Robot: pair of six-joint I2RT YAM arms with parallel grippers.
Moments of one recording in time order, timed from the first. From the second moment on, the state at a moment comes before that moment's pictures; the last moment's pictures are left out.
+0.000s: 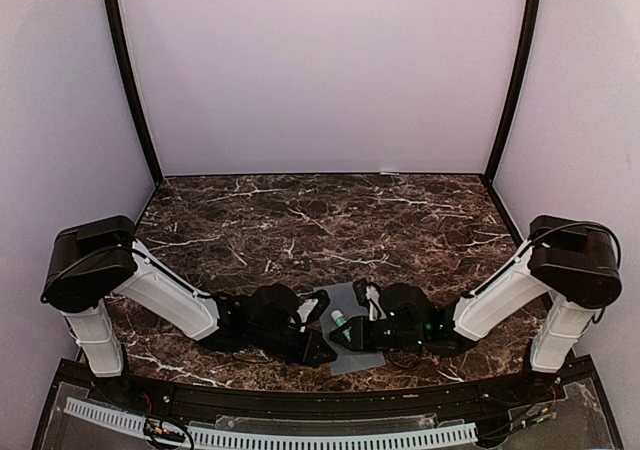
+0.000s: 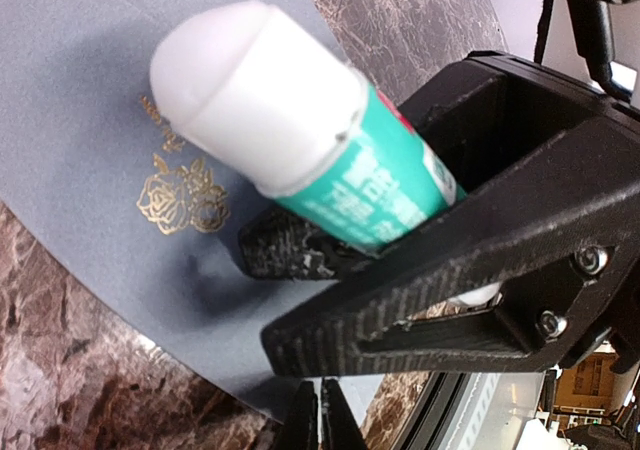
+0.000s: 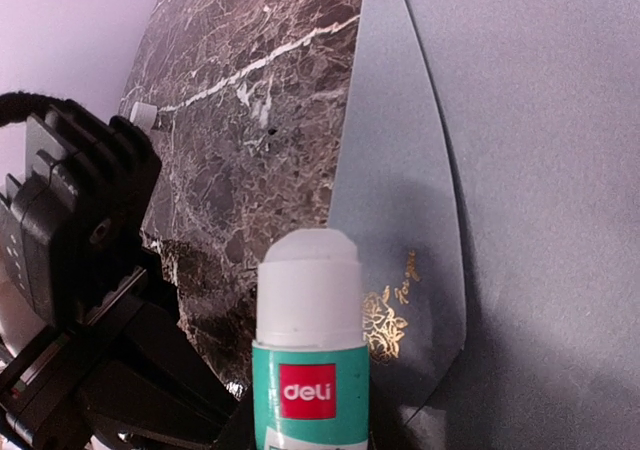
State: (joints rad) left arm -1.16 1.83 0.69 0.44 0.30 -0.87; right arm 1.15 1.75 0.51 0.65 -0.09 0.98
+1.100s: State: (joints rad) left arm -1.16 1.82 0.70 0.42 0.30 -0.87; right arm 1.01 1.86 0.68 0.59 -0.14 0.89
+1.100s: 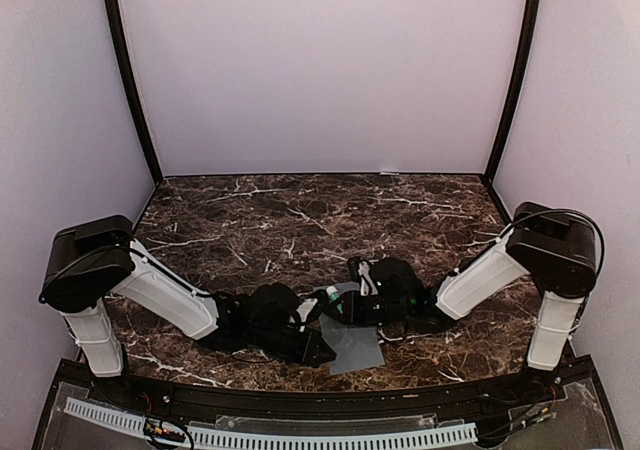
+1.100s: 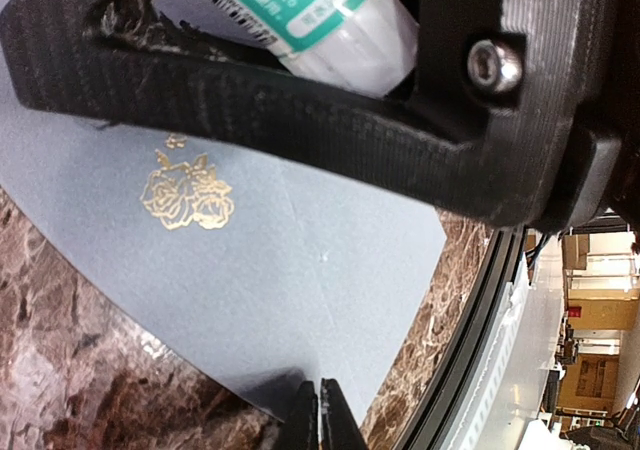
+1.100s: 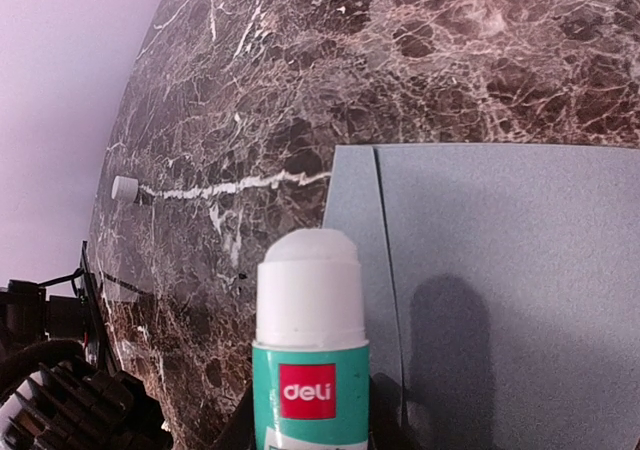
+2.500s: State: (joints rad) left arm -1.16 1.82 0.72 0.36 0.29 -0.84; right arm 1.12 1.73 0.49 0.64 -0.15 0.95
